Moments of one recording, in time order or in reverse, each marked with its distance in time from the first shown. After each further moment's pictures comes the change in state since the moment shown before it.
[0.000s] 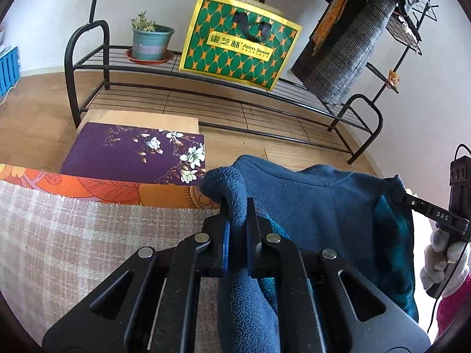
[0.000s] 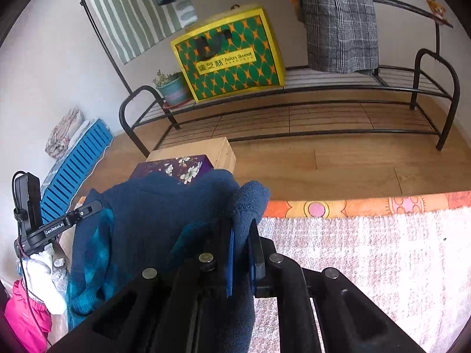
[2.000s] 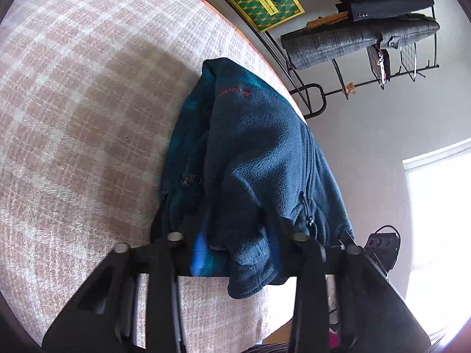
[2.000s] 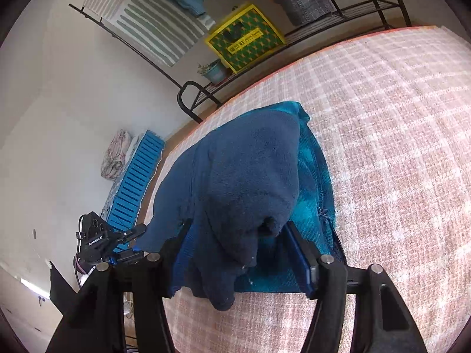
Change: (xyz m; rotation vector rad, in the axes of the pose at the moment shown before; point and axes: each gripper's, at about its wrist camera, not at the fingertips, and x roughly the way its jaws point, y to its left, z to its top) left arm -0.237 0.001 -0.257 -0.488 0.253 -0.335; right arm -0.238 0.065 -0.280 0.299 0.043 0.261
